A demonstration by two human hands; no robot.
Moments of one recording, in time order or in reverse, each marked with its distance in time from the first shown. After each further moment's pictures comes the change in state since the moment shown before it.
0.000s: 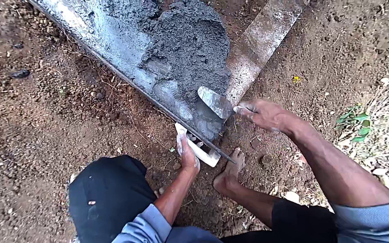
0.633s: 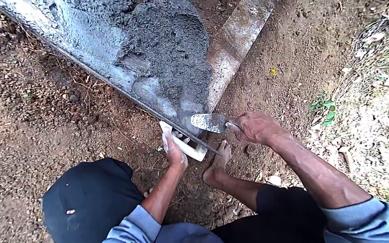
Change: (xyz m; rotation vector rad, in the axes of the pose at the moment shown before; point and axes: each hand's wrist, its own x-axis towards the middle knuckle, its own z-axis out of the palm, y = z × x) left_hand -0.002 0.002 0.003 -0.016 -0.006 -0.005; right_hand -0.042 0.019 0.049 -0.413 -0.067 0.073
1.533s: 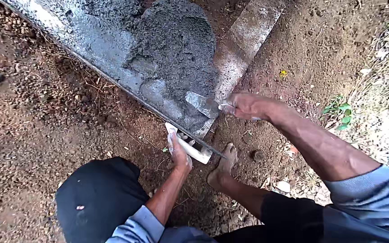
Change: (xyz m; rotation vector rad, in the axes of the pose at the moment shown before) left_hand -0.002 0.000 -0.001 0.023 0.009 -0.022; right_hand 0.051 -0.008 -0.072 0.255 -0.130 -0.088
